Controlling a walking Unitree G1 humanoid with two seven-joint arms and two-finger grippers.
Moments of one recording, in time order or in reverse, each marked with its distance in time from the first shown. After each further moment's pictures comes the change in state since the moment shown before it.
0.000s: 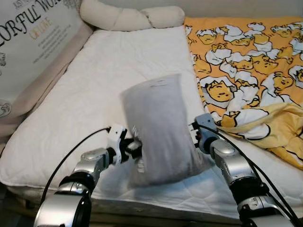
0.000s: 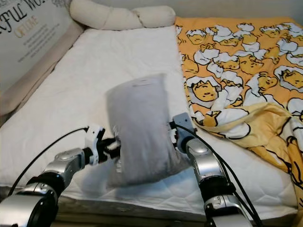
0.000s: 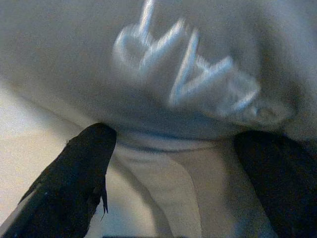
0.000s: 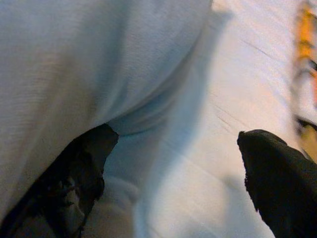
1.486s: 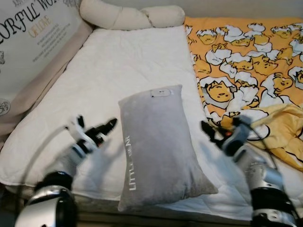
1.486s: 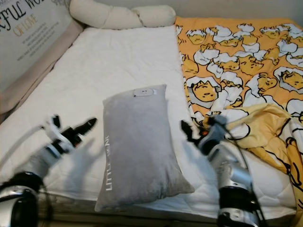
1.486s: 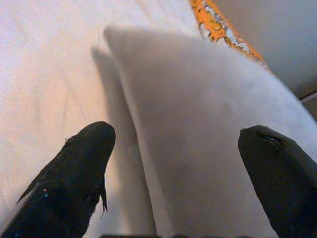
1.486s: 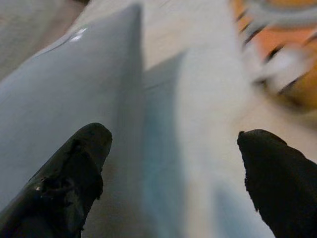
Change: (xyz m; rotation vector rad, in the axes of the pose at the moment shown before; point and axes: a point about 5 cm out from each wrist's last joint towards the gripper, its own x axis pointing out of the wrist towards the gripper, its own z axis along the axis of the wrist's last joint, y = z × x) left arm -0.051 0.047 0.022 -0.495 -0.413 0.277; right arm -0.036 -0.047 -0.017 0.704 -0.155 -0.024
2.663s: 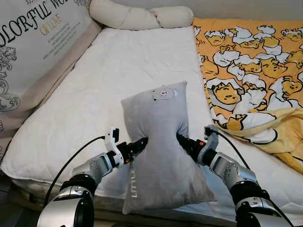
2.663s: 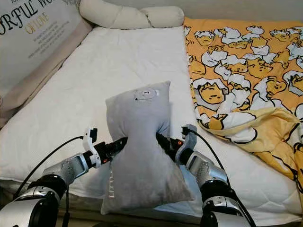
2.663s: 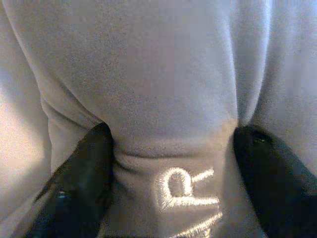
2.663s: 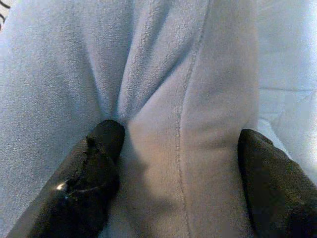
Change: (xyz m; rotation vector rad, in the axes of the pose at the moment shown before) left arm 0.021 -0.040 -0.068 -0.021 0.336 -0.208; right arm 0.025 0.026 -0.055 0.082 0.197 0.225
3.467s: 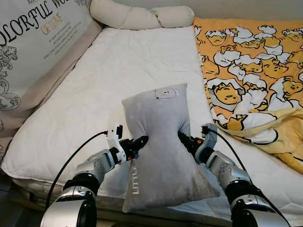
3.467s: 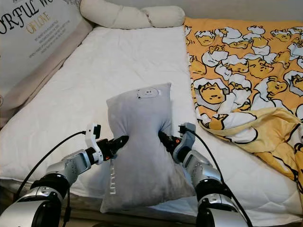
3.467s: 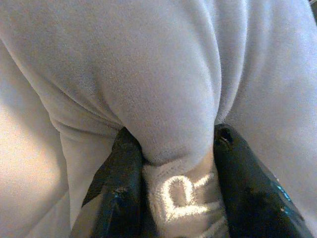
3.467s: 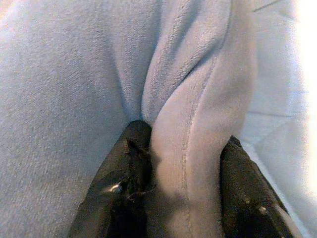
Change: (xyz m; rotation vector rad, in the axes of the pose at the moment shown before) left arm 0.007 -0.007 0.007 0.129 -0.012 0.015; right arm 0.010 0.002 -0.001 -0.083 -0.070 -0.083
